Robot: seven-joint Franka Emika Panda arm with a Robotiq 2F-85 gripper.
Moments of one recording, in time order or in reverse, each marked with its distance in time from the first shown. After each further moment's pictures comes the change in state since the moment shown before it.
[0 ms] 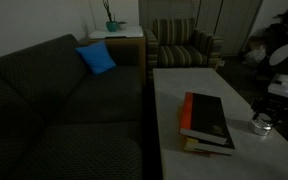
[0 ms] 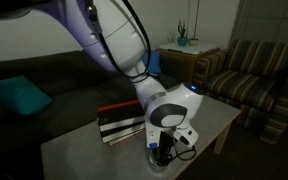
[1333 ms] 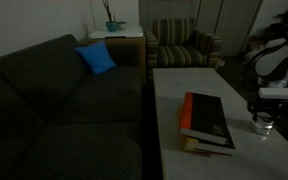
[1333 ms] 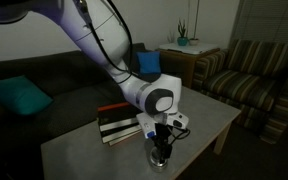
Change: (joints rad) arm 0.187 -0.002 -0.141 0.004 -0.168 -0.004 0.091
